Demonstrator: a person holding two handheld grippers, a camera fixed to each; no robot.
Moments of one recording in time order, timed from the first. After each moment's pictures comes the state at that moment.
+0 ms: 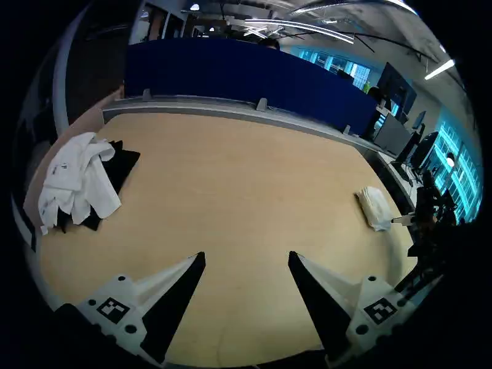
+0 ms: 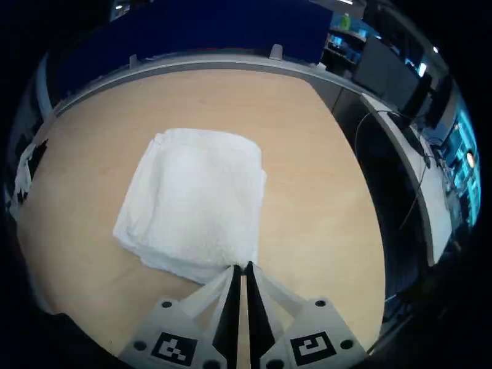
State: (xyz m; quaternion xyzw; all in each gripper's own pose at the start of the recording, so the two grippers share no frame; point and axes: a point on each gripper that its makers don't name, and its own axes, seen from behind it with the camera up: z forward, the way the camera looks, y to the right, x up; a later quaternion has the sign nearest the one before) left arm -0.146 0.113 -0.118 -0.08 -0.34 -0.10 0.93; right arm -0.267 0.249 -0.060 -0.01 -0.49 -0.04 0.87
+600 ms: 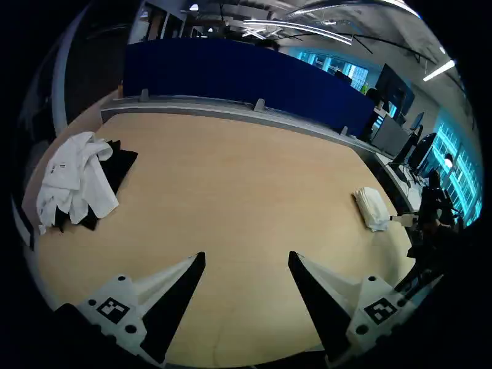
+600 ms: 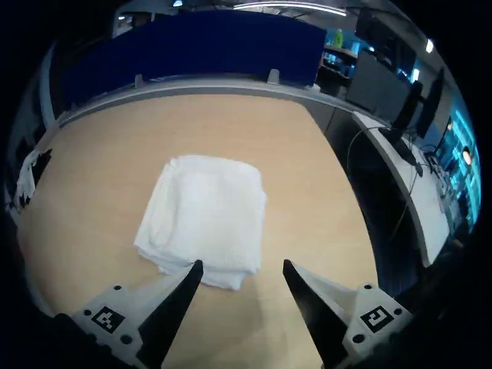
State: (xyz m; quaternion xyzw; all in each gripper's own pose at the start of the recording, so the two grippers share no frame) left arm -0.145 0.117 -0.118 -0.09 -0.34 -0.10 0.93; right arm -0.233 0.231 -0.057 -0.01 -0.43 -0.03 0.90
